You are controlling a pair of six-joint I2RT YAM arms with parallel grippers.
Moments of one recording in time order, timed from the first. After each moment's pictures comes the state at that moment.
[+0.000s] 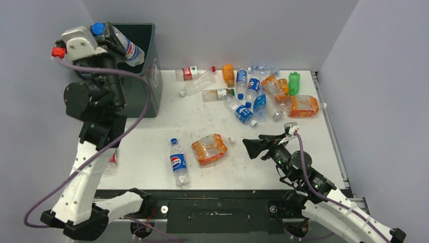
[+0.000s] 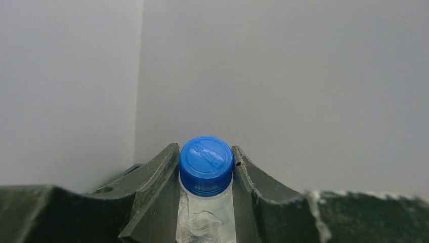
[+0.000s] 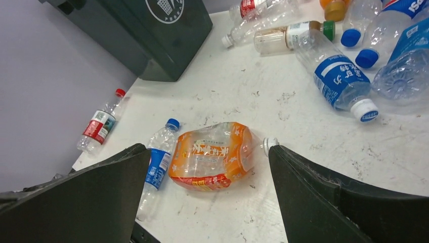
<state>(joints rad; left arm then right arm) -0.53 1.09 1.58 0.25 -0.62 0.26 0.81 0.41 0.44 -0.07 0.23 0.50</state>
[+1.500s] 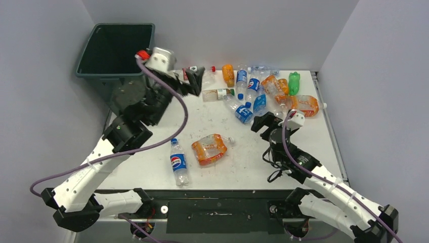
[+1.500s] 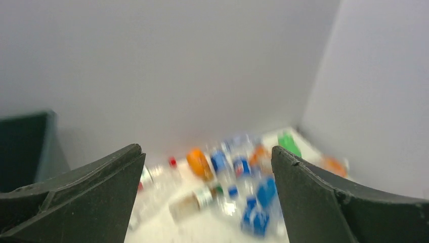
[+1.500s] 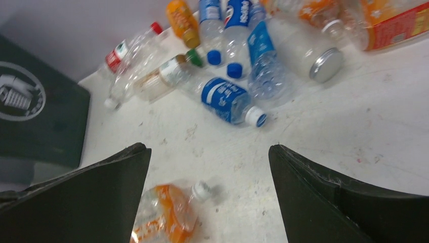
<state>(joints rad) -0.79 1.17 1.60 -0.06 -0.42 0.05 0.77 0.76 0.64 -0.19 0.70 0.71</state>
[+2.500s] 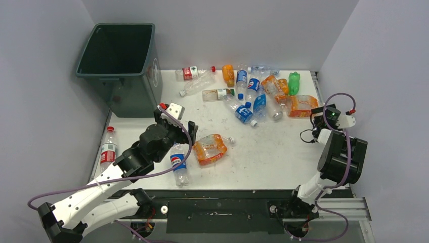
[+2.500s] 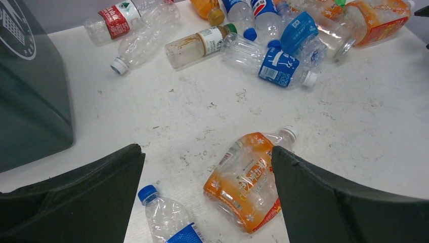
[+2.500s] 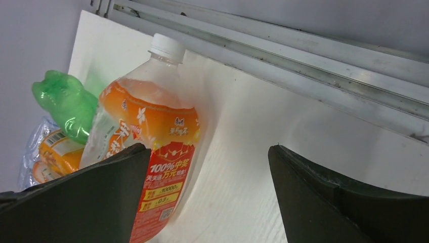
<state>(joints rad) -0.84 0.83 0.82 -0.22 -0.42 -0.15 -0.39 1.61 0.73 0.35 0.23 0.88</state>
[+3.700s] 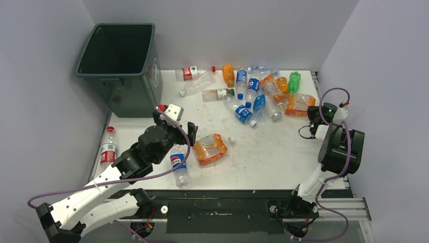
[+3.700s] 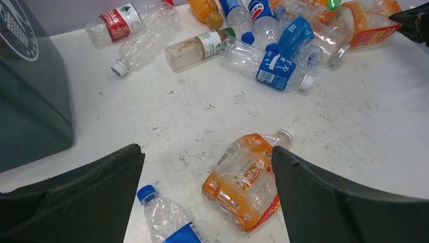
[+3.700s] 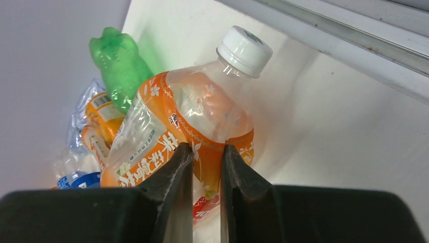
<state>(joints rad) -0.87 0.81 0.82 -0.22 -0.44 -0.16 -0.38 1.80 0.82 0.51 0.03 0.88</state>
